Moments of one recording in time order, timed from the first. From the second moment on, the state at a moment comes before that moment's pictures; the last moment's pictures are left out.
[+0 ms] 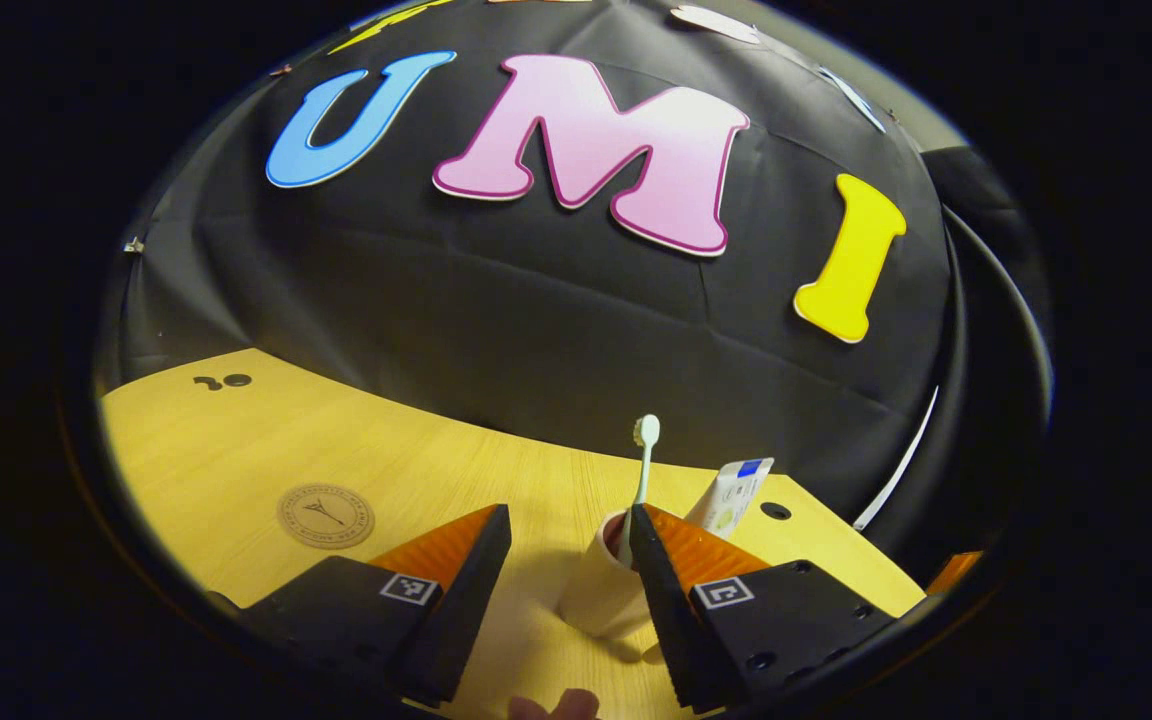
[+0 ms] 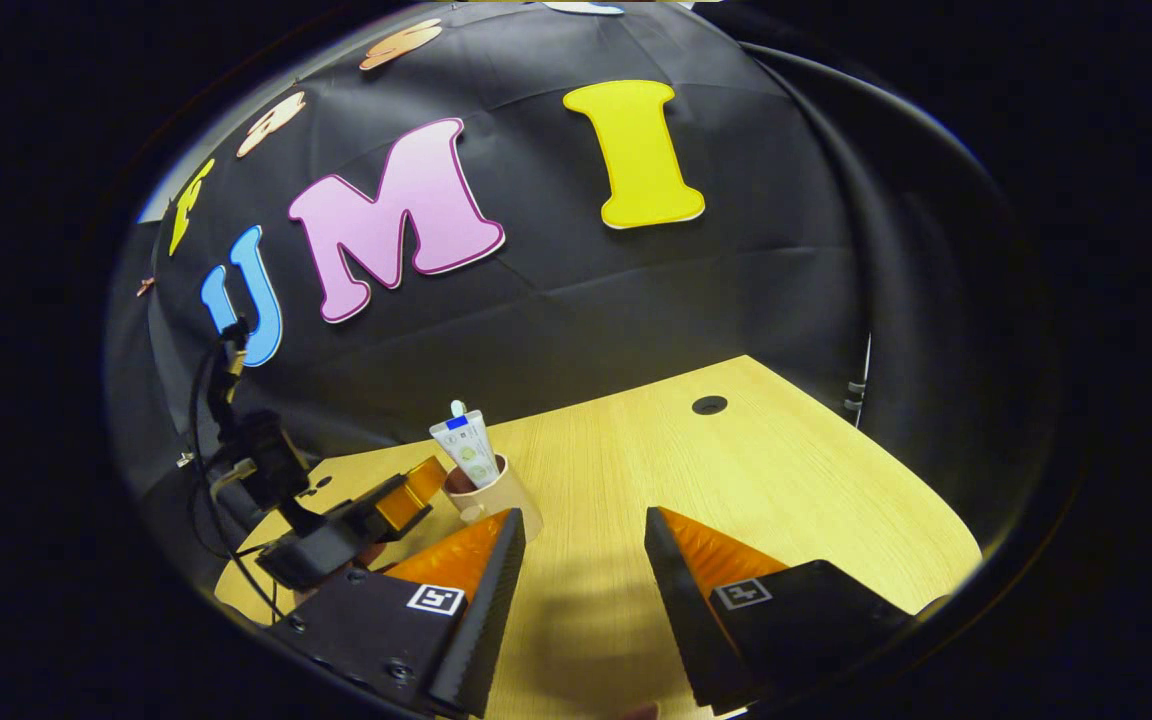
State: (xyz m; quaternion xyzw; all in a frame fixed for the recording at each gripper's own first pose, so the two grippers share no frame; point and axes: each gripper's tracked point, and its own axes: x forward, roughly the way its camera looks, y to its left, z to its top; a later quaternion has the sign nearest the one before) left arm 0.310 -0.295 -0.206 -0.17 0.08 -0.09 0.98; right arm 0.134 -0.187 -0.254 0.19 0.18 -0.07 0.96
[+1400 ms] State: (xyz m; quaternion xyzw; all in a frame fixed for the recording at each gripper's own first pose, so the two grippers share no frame) left arm 0.119 -0.117 -0.165 -0.06 0.11 -0.06 0.99; right arm 0.201 -0.088 -0.311 0.06 0.47 0.03 0.88
